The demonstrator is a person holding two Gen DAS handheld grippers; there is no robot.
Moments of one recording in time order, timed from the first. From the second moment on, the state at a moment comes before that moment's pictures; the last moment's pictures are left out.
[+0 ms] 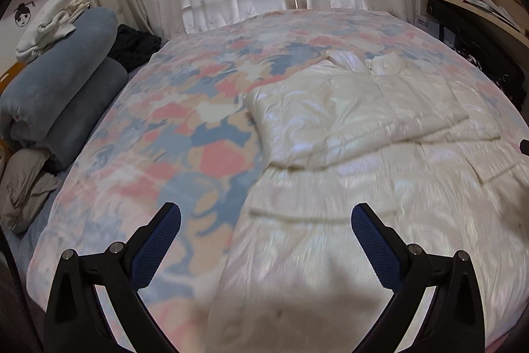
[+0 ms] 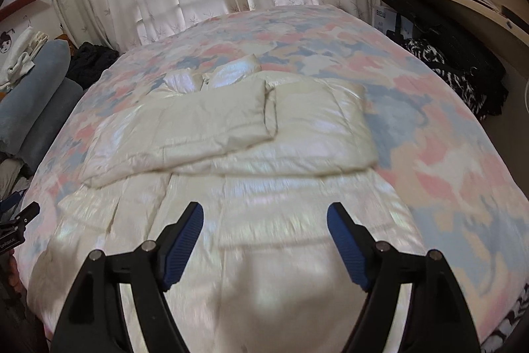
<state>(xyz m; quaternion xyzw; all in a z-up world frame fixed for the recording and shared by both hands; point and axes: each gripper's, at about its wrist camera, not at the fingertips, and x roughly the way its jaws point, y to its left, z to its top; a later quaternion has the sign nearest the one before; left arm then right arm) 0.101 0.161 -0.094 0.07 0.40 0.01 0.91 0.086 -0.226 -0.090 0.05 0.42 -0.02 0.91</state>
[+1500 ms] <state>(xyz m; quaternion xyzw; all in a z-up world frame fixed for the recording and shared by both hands) 0.016 0.244 -0.193 -0.20 0.48 -0.10 0.85 -0.063 -0.327 -0.149 0.19 0.44 -0.02 0.88</state>
